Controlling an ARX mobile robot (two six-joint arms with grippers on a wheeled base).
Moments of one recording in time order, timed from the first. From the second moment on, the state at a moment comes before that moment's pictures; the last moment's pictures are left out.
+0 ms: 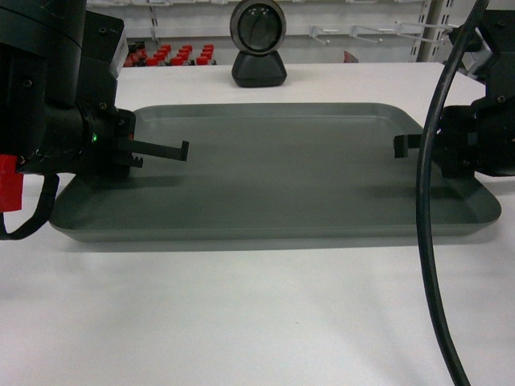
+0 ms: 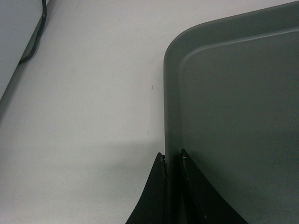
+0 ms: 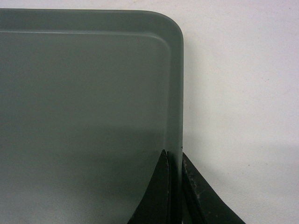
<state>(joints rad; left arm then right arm) -0.33 1.76 0.92 0.32 -0.49 0.02 0.21 1.77 0.92 0.33 0.00 0.07</state>
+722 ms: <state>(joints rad) -0.33 1.77 0.94 0.29 -0.50 0.03 0.21 1.78 0.93 0.33 -0.04 -0.03</state>
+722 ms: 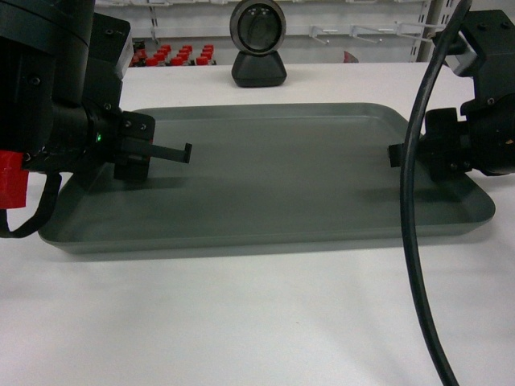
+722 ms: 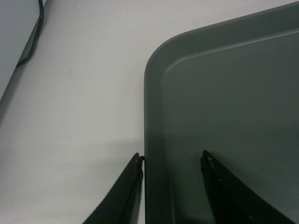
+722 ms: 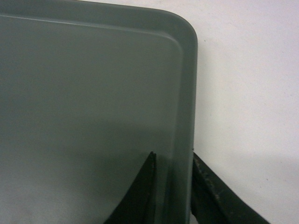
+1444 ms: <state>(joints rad) -0.31 1.61 0.91 0.42 -0.40 -0.02 0.21 1.62 0.93 0.31 -0.07 0.08</state>
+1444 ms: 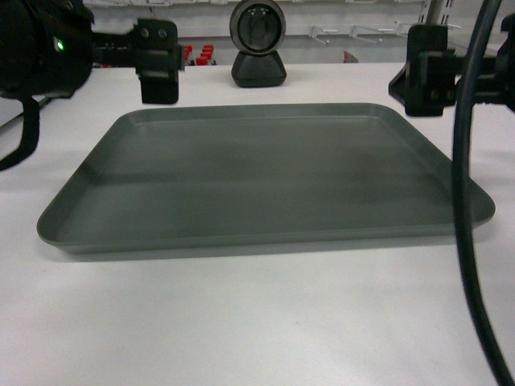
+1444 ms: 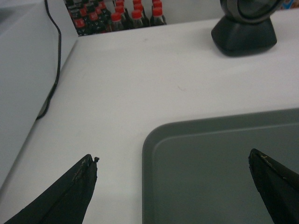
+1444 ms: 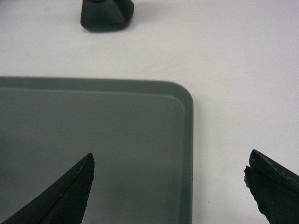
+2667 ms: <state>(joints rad) -0.06 0.80 0.29 0.51 -0.06 -0.02 0.10 0.87 0.35 0.52 0.10 0.01</state>
